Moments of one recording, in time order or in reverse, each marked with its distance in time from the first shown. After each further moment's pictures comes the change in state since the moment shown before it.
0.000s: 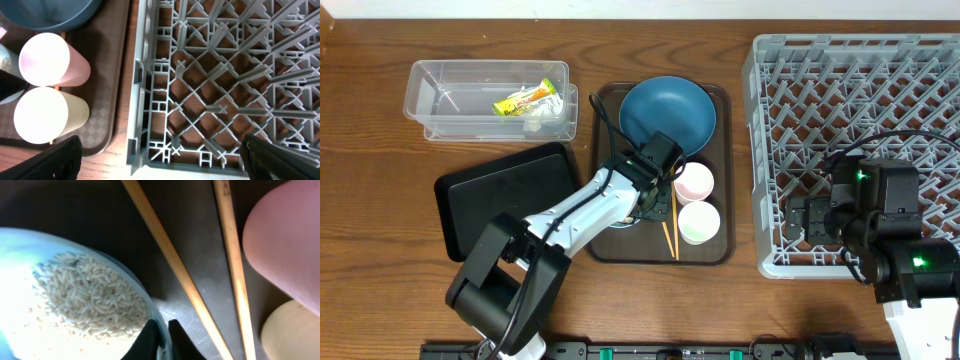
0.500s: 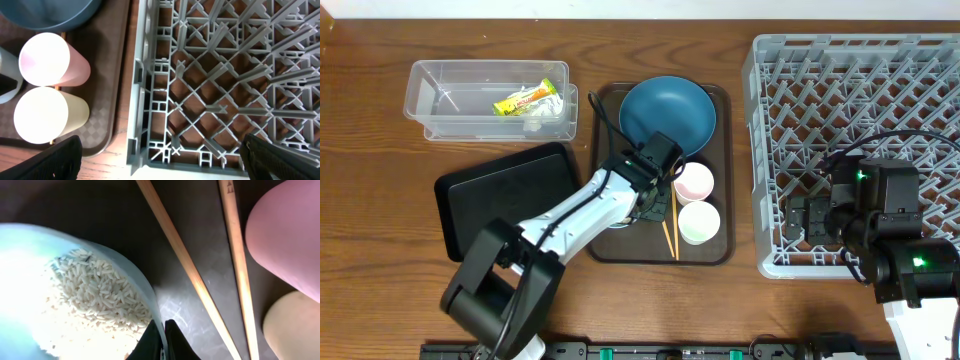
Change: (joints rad) left arm -0.003 -0.037 0.005 -0.043 -0.023 0.002; right arm 0.000 0.000 0.000 0.000 0.000 0.000
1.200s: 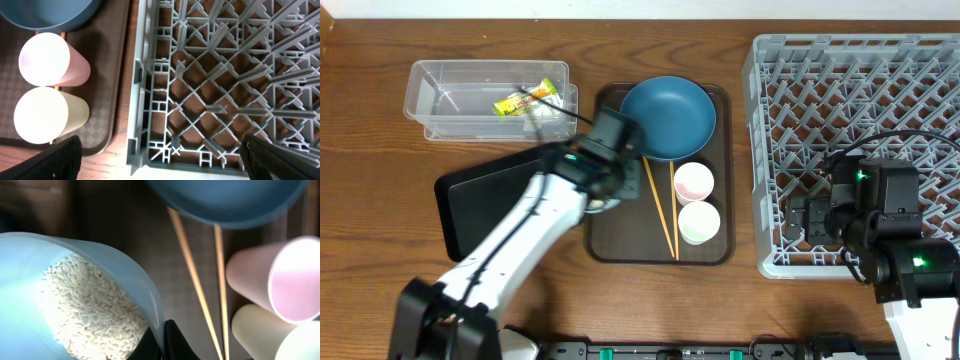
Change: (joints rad) left arm 0.210 -0.253 0.000 -0.045 0.087 -0.016; right arm 0.000 0.000 0.000 0.000 0.000 0.000
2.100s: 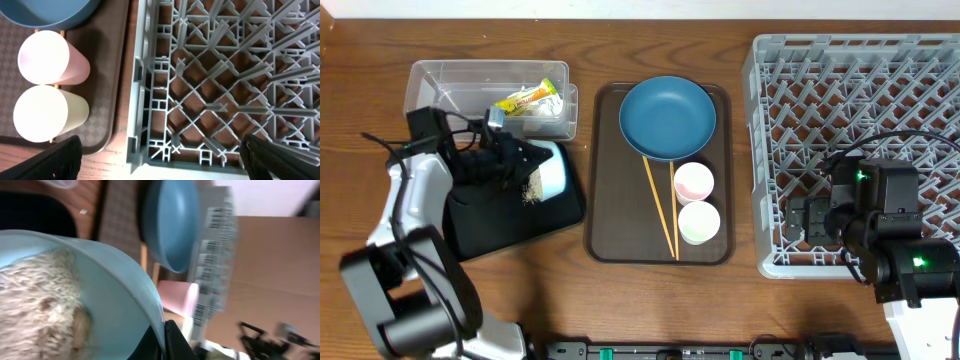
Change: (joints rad) left arm 0.791 0.201 -0.024 -0.016 1.049 0.265; right arm 0.000 0.000 0.000 -0.009 0.000 0.000
